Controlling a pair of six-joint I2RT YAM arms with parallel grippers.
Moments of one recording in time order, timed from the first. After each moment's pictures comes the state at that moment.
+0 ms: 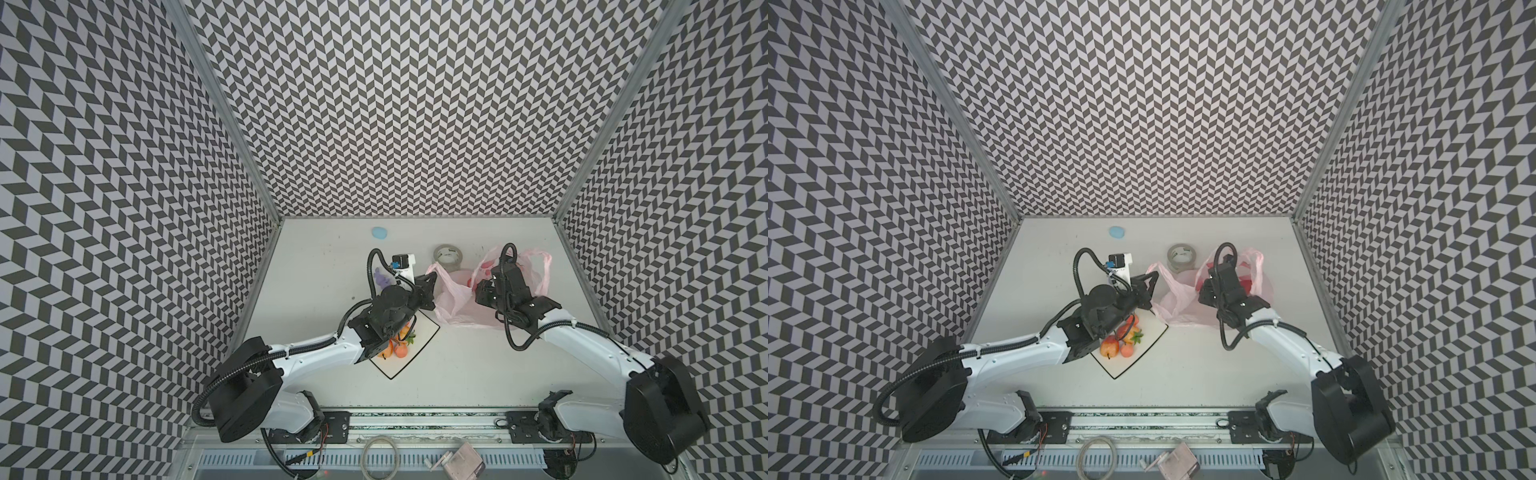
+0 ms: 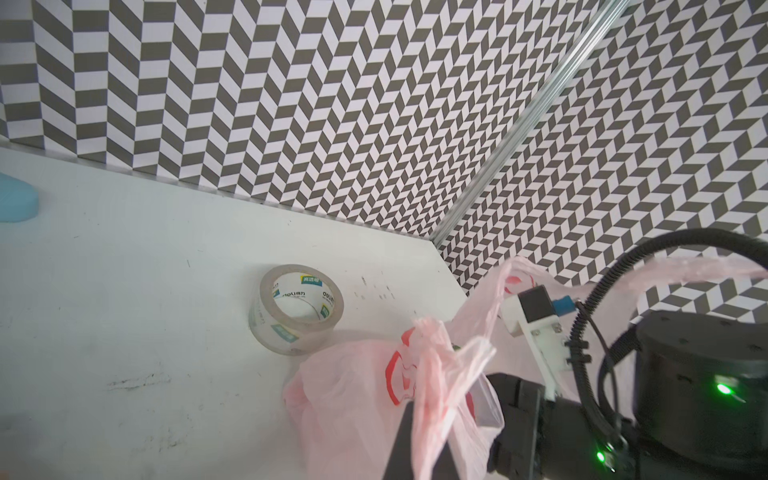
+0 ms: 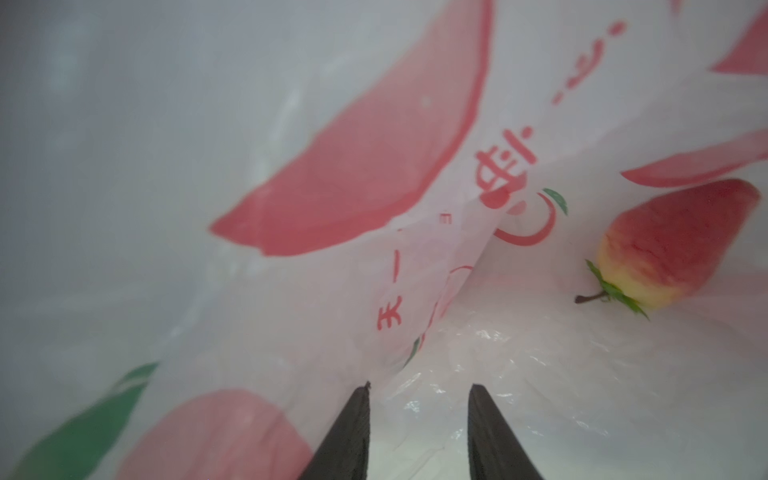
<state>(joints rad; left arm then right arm) -0.92 1.38 0.75 0.56 -0.26 -0.63 0.45 1.24 0.76 -0.27 0.13 0.65</state>
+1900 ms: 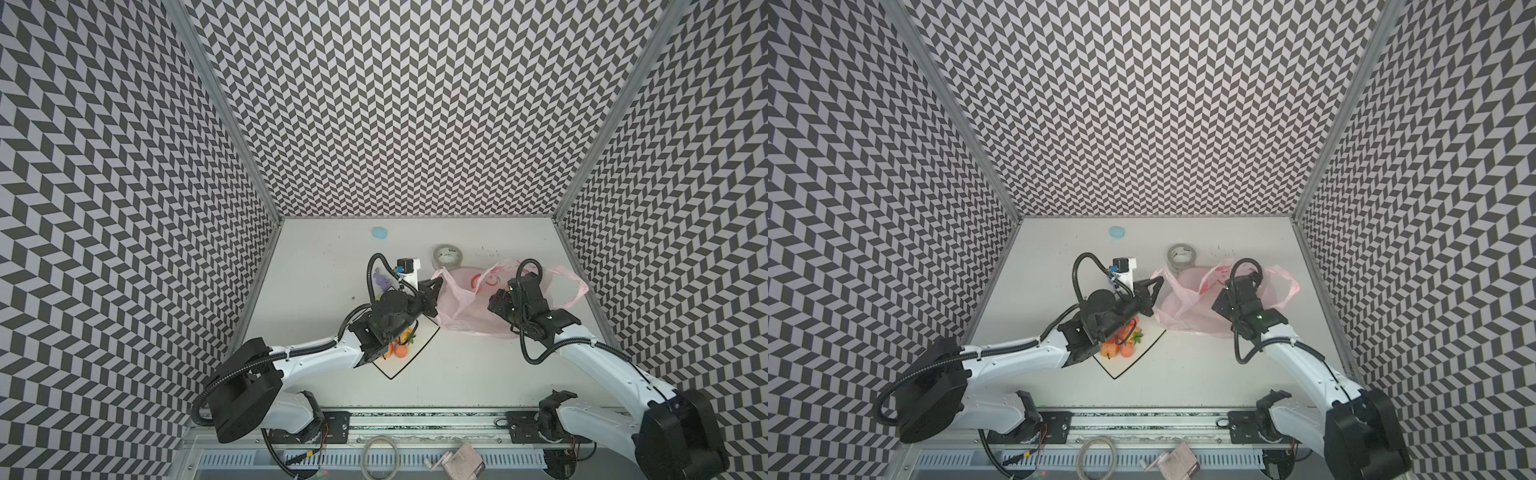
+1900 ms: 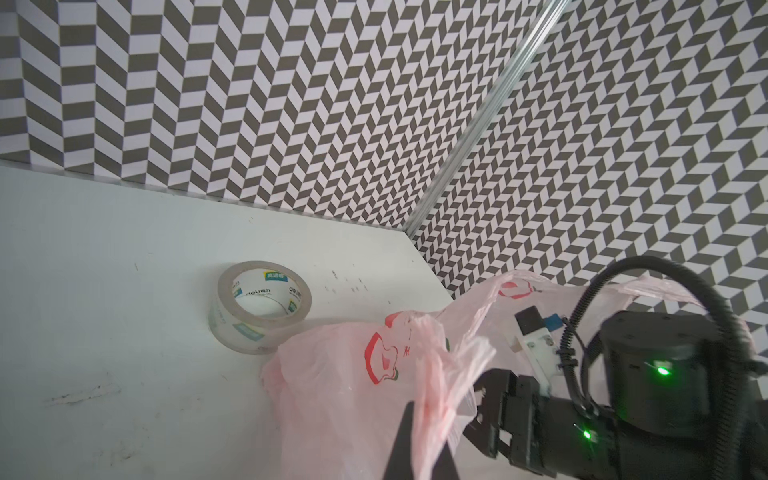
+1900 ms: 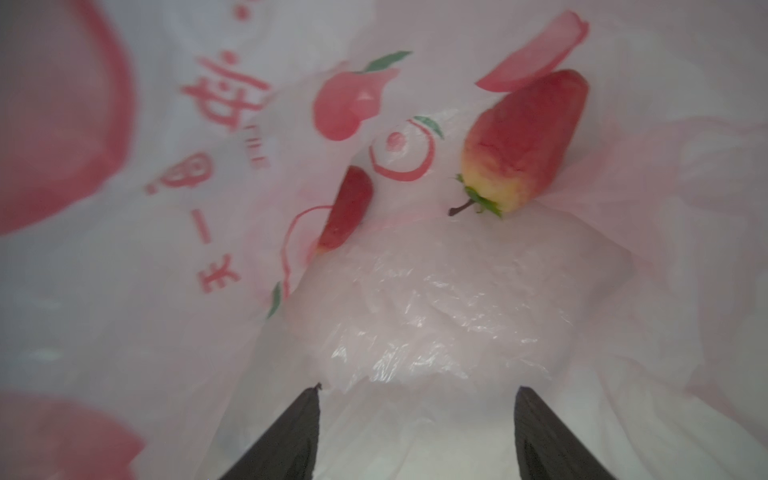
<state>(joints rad) -0.96 1.36 0.69 0.63 -0.18 -0.59 0.34 1.13 0.63 -0.39 0.19 0.92</state>
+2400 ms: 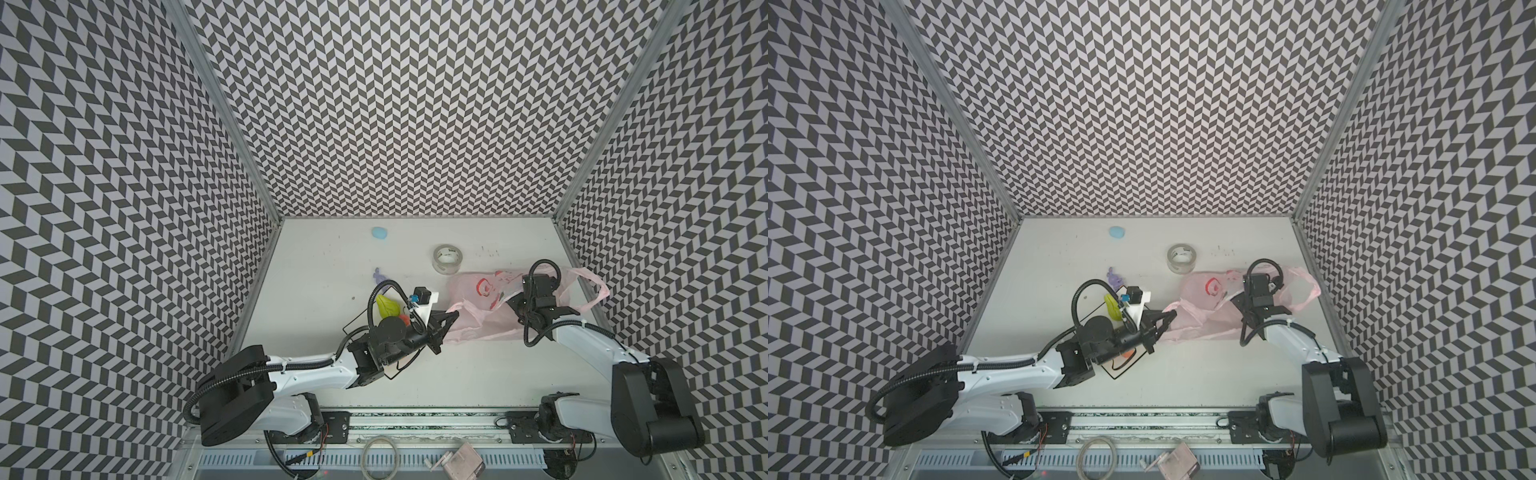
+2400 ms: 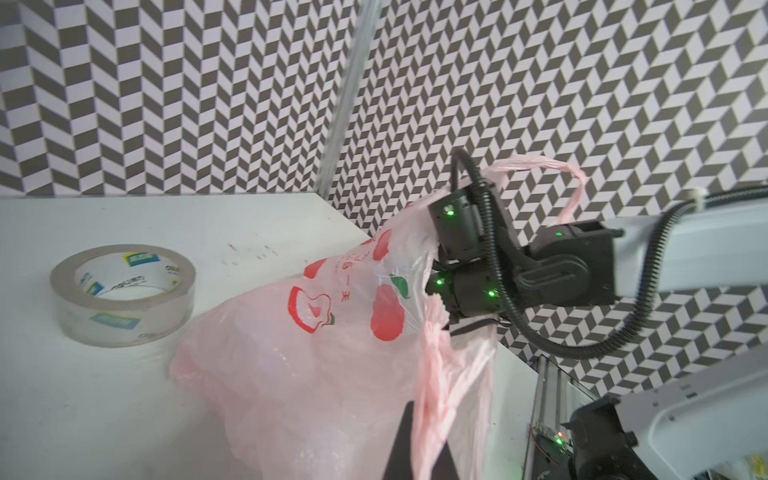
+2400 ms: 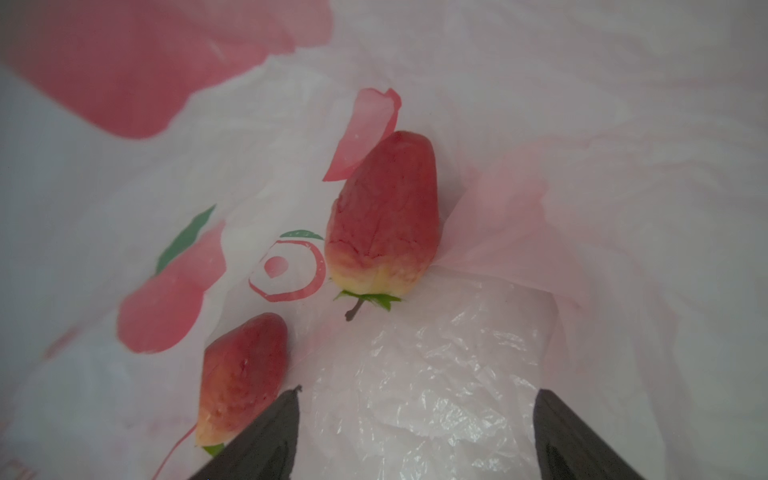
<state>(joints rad) -1.11 1.30 0.55 0.75 -0.02 -0.40 0.10 1.30 0.60 -0.19 0.15 0.97</state>
